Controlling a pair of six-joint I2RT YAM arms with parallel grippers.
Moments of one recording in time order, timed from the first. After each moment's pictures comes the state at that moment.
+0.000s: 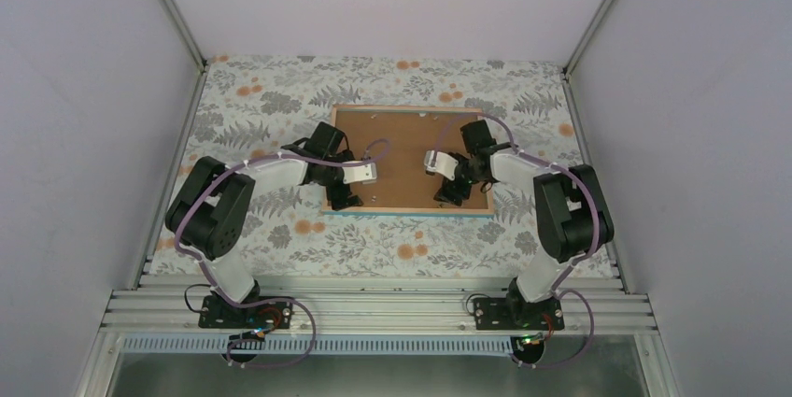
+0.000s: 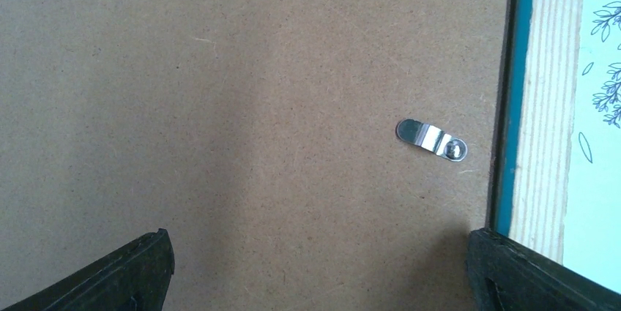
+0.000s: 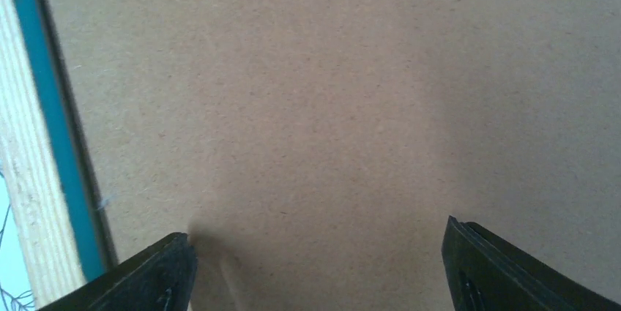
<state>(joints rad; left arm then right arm) -0.49 1.73 0.96 -0.33 0.37 0.85 0.30 1.70 0.94 -0.45 -0.39 -0.97</state>
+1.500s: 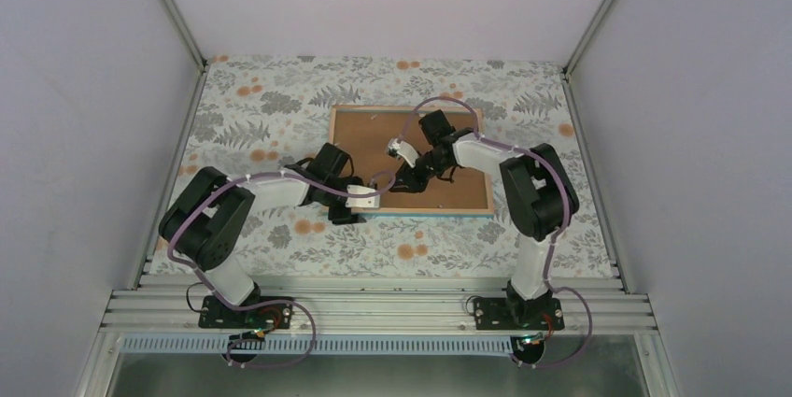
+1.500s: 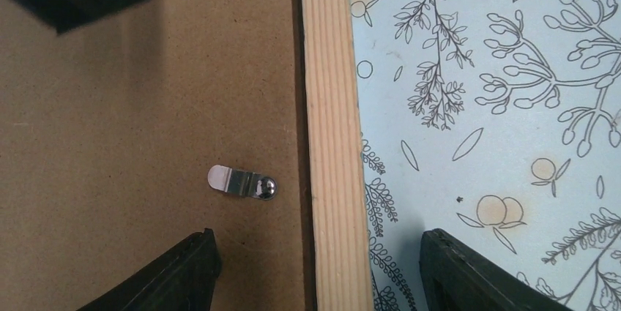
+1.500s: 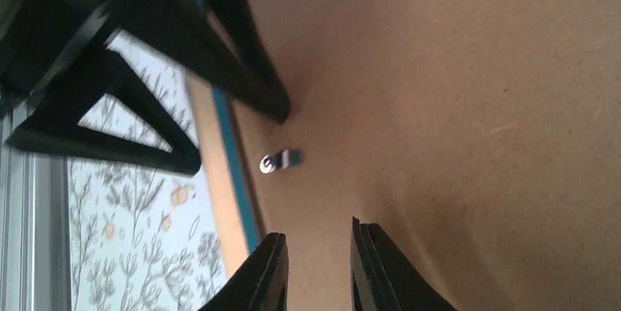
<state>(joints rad) -0.58 1.67 0.80 -0.23 0.43 0.96 0.49 1.89 1.18 -0.53 -0.75 -0.49</state>
